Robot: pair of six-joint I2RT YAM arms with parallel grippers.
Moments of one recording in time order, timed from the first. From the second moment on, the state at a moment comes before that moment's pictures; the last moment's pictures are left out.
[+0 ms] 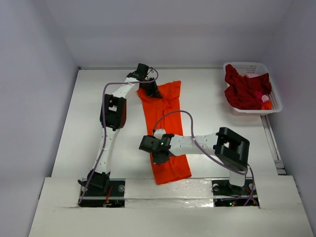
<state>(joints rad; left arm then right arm) -0.33 2.56 2.20 -0.65 0.51 -0.64 1.23 1.88 1.26 -0.69 0.22 1.10</state>
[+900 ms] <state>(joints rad) -0.33 2.61 2.22 -0.62 0.67 -0.63 1.28 1.97 1.39 -0.71 0.21 1.01</state>
